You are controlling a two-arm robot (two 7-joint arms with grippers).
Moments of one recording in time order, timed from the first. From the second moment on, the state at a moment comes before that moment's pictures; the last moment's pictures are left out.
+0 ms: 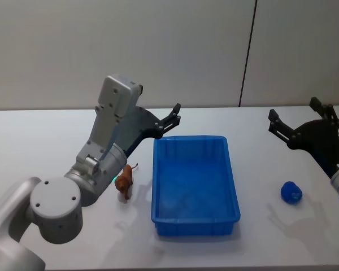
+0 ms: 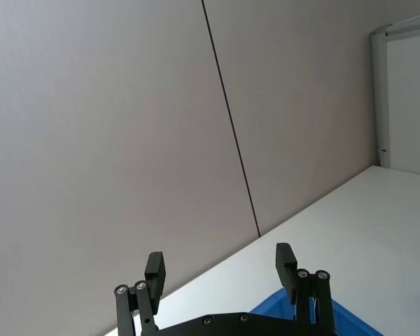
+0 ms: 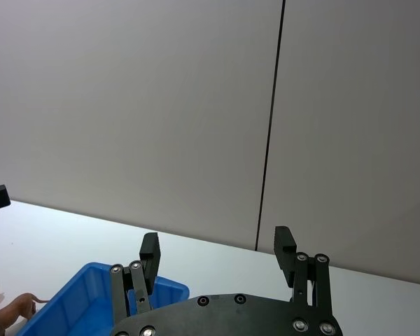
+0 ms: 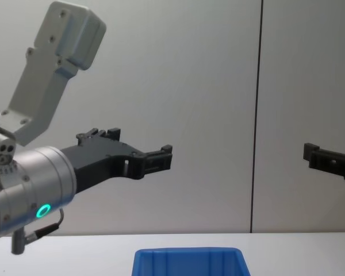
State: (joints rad) left arm -0.23 0.39 0.45 -1.63 -0.23 0.05 -0.04; right arm -0.01 0.34 -0.23 -1.77 0.29 0.03 0.07
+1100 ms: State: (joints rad) left arm -0.03 0.61 0.33 -1.78 -0.49 0.18 0.12; right arm -0.01 0.34 -0.23 -1.77 0.29 0.03 0.07
